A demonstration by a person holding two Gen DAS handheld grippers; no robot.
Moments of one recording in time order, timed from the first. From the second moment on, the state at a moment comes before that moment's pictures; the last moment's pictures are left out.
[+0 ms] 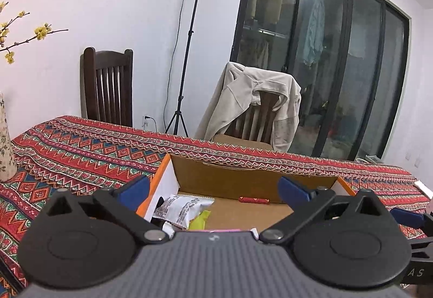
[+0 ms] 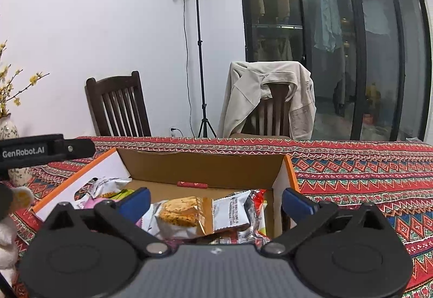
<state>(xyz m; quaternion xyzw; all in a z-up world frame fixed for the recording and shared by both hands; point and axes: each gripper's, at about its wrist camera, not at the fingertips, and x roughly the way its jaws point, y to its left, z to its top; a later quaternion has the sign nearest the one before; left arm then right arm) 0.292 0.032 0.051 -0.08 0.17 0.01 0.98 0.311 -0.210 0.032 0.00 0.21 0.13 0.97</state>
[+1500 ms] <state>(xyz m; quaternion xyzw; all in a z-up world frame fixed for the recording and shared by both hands) 0.147 0.081 0.017 -0.06 0.21 0.02 0.97 0.178 -0.215 0.017 0.00 0.23 0.16 0.96</state>
